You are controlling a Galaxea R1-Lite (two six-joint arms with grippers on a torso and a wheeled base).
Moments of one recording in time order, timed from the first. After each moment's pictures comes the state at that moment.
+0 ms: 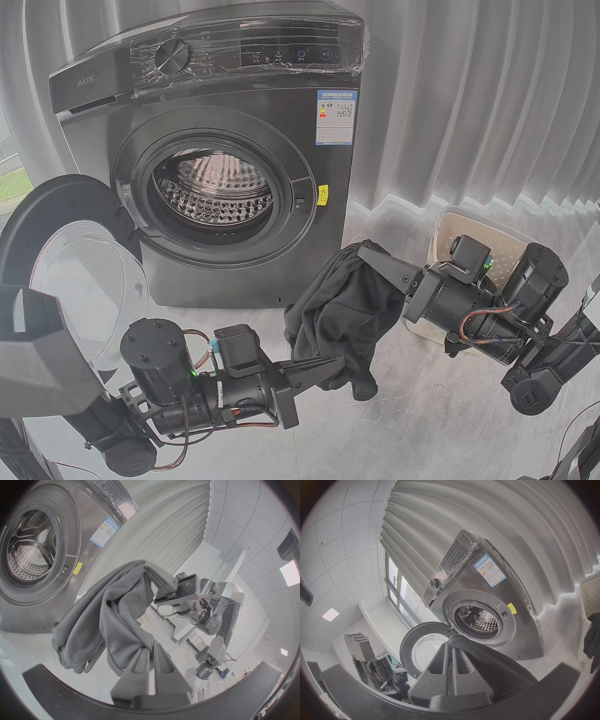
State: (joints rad) left arm -0.75 1.95 -0.37 -1.55 -0.39 -0.41; right arm 0.63 1.86 -0.53 -1.55 0.29 0.53
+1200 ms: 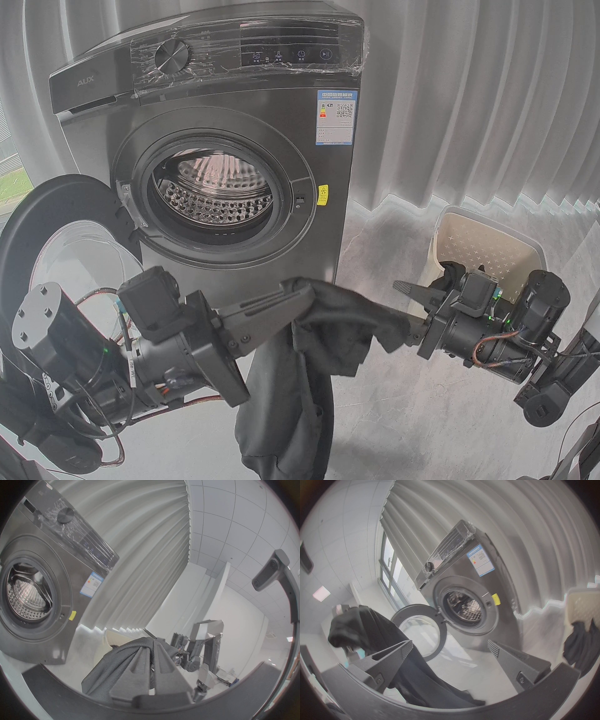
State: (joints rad) left arm -0.76 1.64 -0.35 -1.55 -0.32 -0.41; right arm 0.58 1.84 -0.36 -1.55 0.29 0.35
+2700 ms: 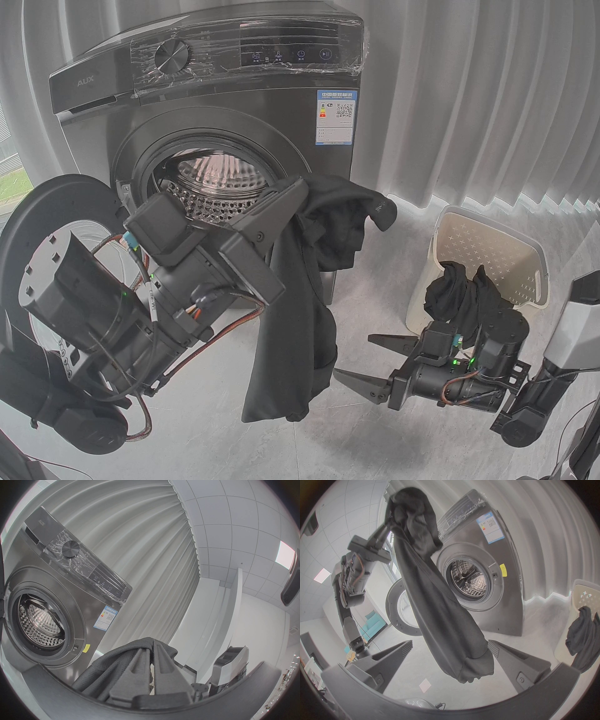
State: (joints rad) left arm -0.78 1.70 -0.59 -1.55 -0.04 -0.34; right arm 0.66 2.00 -0.30 -1.55 0.30 0.20
